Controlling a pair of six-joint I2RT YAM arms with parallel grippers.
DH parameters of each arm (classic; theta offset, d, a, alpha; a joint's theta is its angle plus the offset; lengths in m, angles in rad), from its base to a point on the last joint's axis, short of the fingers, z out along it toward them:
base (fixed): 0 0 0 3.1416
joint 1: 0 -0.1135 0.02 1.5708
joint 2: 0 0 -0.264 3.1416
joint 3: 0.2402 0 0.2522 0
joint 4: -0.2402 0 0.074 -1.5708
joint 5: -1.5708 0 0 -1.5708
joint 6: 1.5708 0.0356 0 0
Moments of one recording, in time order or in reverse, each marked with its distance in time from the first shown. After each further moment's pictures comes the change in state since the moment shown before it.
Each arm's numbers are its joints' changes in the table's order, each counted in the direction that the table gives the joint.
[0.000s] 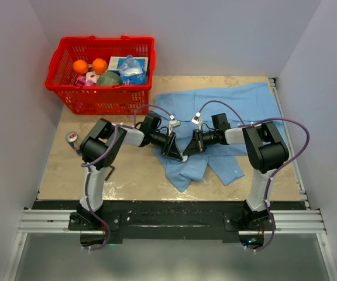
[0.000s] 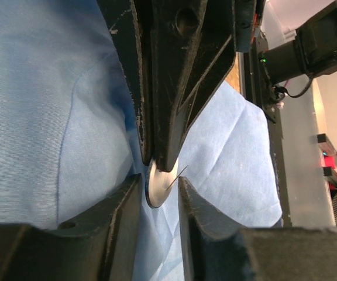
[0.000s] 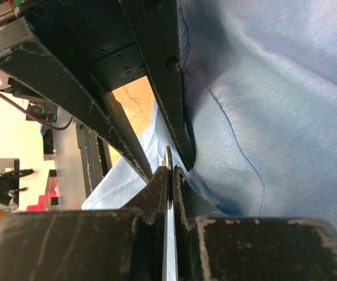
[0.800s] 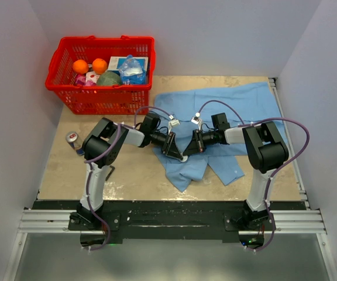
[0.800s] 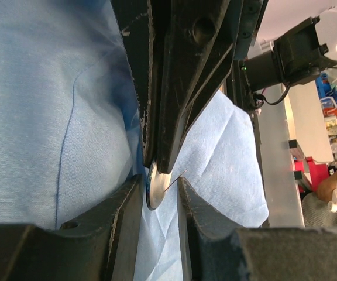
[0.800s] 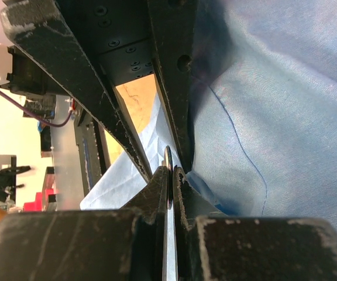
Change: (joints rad) left arm -0.013 0.043 0.002 0.085 -0.064 -0.125; right arm 0.000 0.002 0.009 -0.029 0.001 -0.032
